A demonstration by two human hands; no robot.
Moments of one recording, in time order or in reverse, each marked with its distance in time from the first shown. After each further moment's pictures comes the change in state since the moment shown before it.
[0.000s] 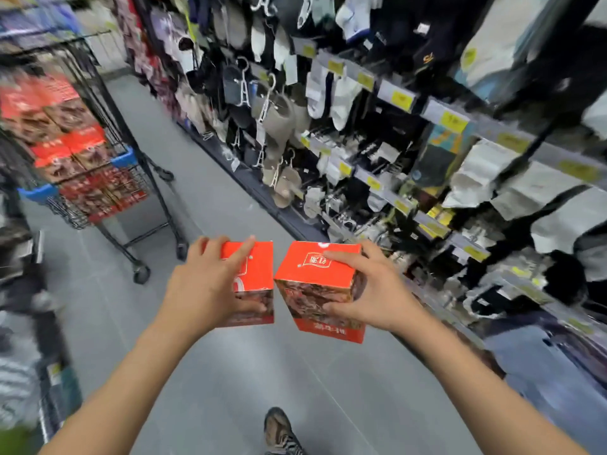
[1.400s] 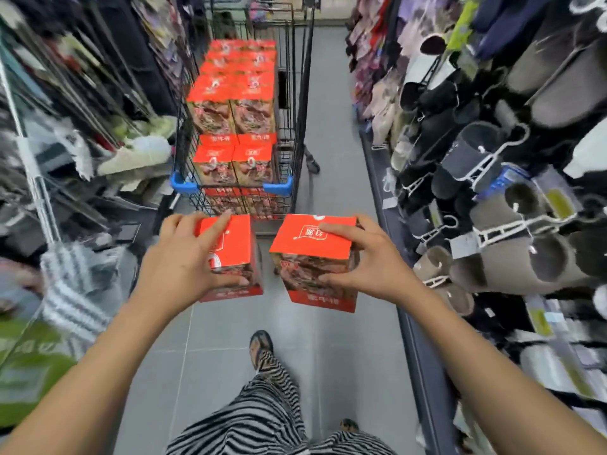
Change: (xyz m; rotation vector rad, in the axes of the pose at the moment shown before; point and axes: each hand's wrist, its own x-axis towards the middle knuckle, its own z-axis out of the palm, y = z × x) left_hand 0.276 -0.405 -0.003 -0.069 0.076 -0.700; right_hand 0.622 -0.061 0.236 0.209 -0.585 -0.384
